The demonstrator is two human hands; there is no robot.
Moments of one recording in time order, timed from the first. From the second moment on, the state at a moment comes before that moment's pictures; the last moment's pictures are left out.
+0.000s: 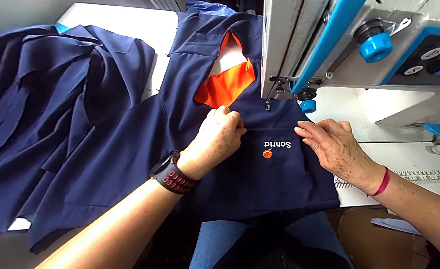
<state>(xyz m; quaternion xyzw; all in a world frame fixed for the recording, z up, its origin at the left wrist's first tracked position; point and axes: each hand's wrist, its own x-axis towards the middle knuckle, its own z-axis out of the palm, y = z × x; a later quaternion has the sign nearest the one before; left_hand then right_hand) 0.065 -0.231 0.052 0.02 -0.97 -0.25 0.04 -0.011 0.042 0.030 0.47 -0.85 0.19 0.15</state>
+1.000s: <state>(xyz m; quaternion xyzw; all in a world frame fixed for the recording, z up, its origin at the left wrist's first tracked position) 0.056 -0.241 0.068 0.01 -0.97 -0.24 -0.04 -0.055 0.027 0.027 0.71 -0.63 0.13 0.29</state>
